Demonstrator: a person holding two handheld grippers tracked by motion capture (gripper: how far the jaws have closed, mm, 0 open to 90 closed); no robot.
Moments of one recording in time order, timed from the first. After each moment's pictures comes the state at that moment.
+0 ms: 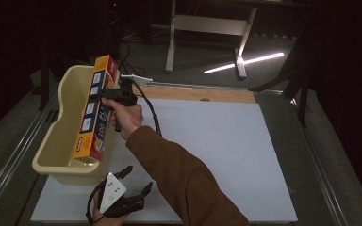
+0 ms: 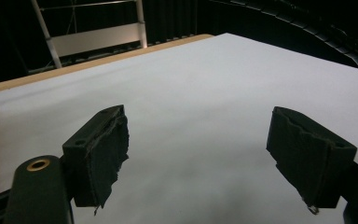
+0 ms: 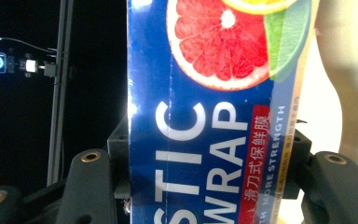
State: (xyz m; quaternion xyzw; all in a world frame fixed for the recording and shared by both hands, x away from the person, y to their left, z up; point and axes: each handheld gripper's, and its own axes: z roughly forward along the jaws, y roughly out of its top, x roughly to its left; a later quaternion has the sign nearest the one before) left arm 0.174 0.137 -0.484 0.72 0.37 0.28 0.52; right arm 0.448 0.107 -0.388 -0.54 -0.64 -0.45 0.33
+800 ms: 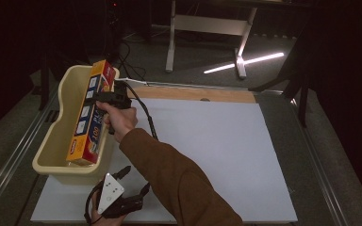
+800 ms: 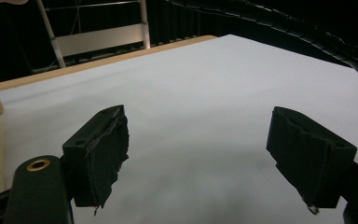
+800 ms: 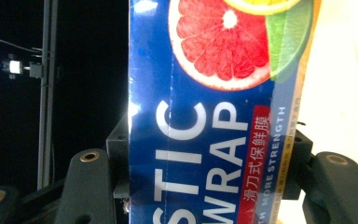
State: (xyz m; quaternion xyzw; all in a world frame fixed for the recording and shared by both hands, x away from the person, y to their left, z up) left arm 0.172 0.140 -0.484 0.71 0.38 0.29 0.52; right arm 0.444 0.125 -0.399 -0.55 -0.64 -0.43 0.32
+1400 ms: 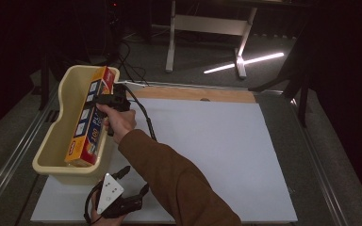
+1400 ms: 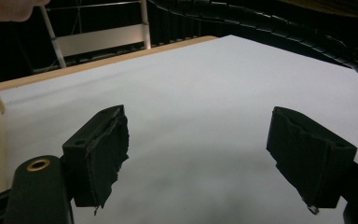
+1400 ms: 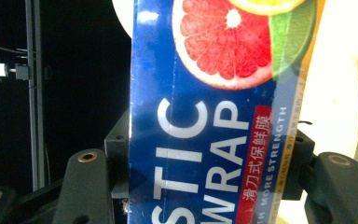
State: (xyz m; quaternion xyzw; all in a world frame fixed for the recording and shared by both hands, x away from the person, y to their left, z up) left arm 0.172 0.141 -0.483 0.71 0.38 0.29 0.52; right arm 0.445 0.129 -0.409 -0.56 -0.64 -0.41 0.33
